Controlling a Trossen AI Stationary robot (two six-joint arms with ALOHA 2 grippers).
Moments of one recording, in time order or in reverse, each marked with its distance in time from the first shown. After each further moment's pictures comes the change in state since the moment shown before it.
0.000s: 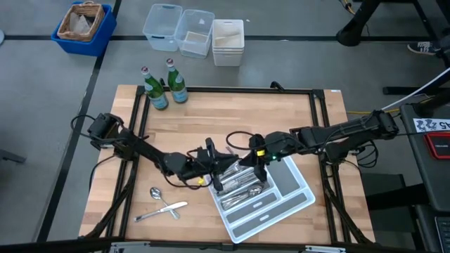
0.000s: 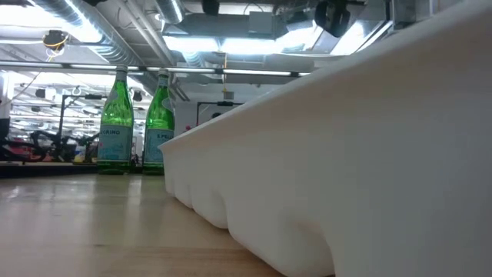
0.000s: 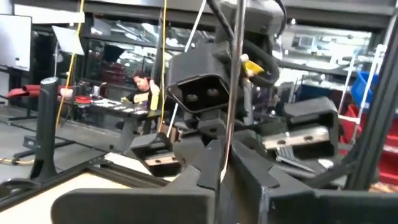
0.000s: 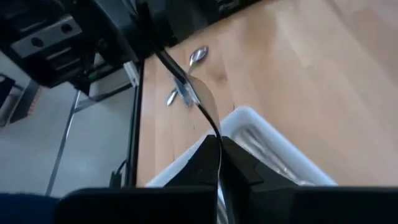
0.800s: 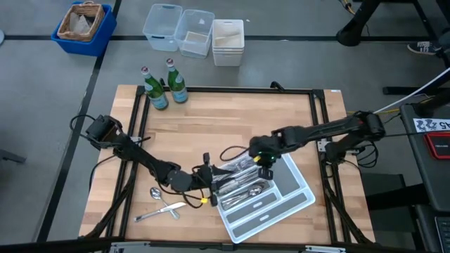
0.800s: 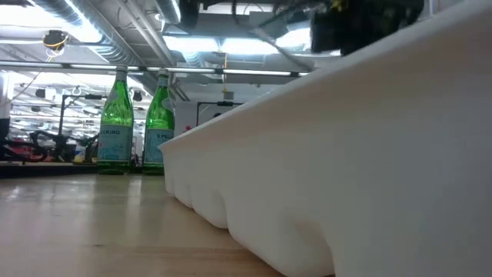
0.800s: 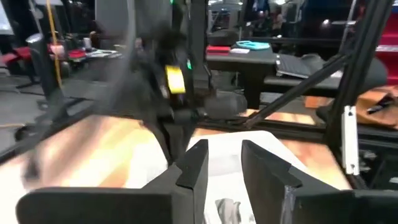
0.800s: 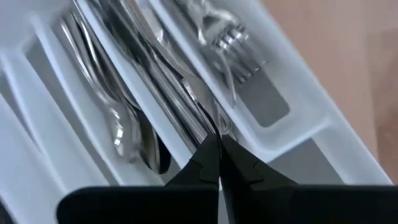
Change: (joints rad) left arm -0.133 0.000 0.001 -0.379 -0.078 -0.073; right arm -0.106 0.148 0.000 -0.504 -0.109 -0.209
